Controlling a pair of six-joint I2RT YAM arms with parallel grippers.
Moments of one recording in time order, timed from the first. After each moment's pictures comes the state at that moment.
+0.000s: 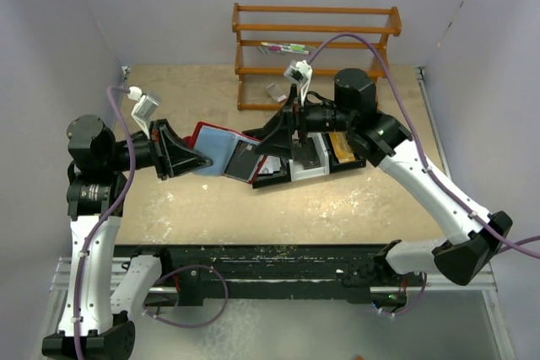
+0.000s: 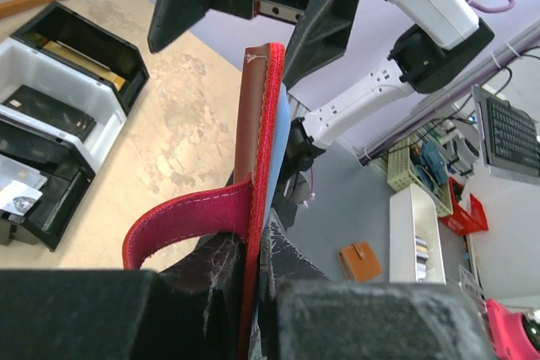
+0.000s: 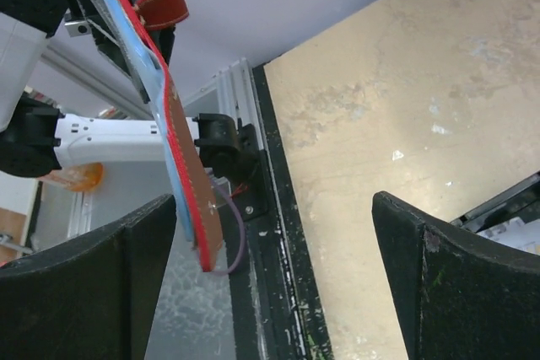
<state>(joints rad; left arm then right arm) 0.03 0.79 1.08 -0.32 1.31 -0.56 0.65 1.33 1.43 -0.35 -0.77 0.33</state>
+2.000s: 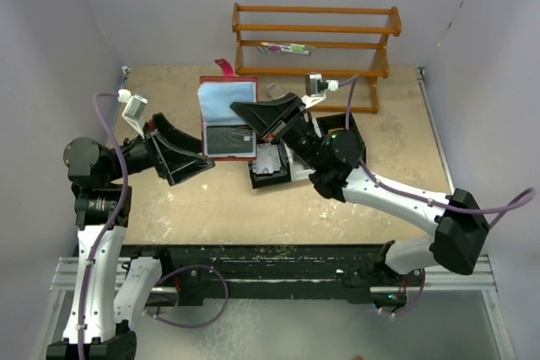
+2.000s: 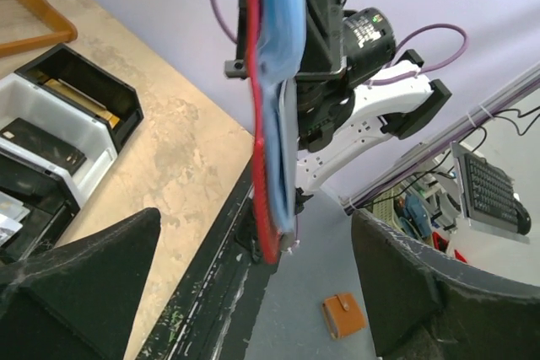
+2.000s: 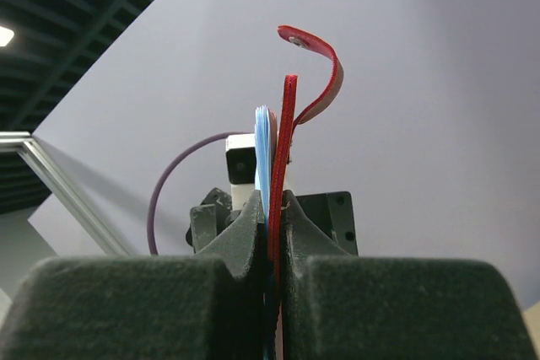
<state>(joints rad) 0.03 0.71 0.93 0.05 1.21 -0.93 0.93 1.37 1.02 1.01 -0.07 1.04</state>
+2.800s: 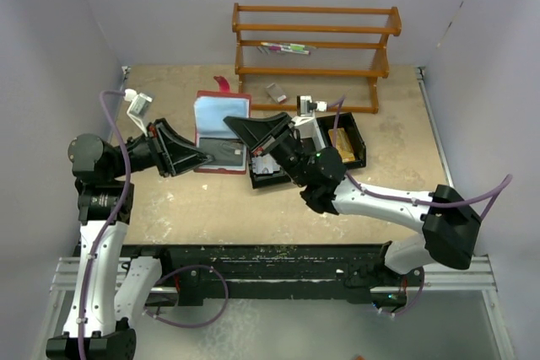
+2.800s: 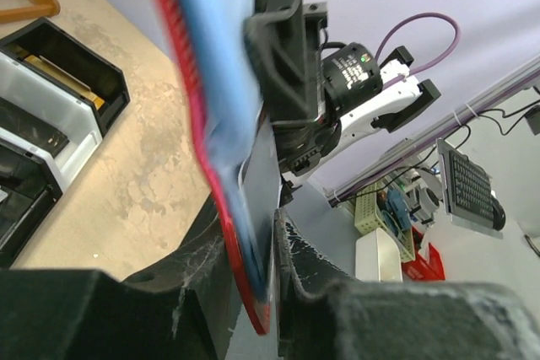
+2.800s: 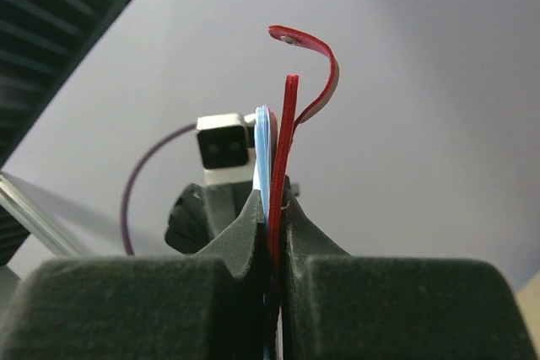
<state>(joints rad) 0.03 0.73 0.91 0.10 1.25 -0.98 1.04 1.44 0.95 1.13 0.15 1.04</state>
